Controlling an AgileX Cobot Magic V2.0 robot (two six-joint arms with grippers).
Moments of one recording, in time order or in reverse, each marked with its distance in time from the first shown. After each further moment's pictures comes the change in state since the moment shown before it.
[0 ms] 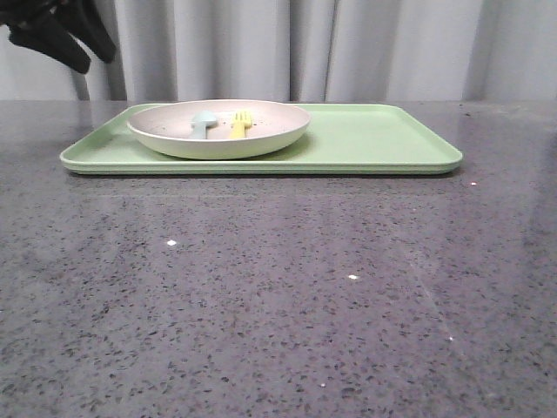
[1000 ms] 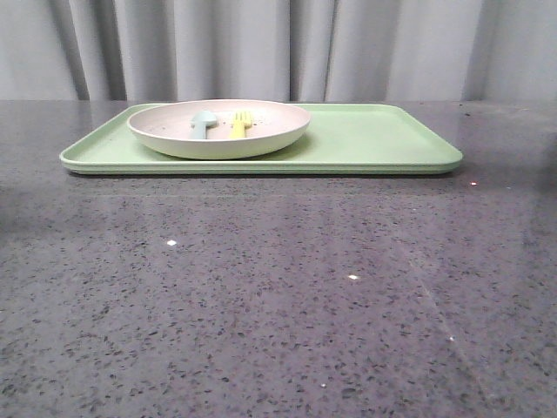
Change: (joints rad) left arm 0.000 -0.771 0.693 0.164 -0.216 0.000; right arm 0.344 0.722 -0.746 0.000 0.228 -0.002
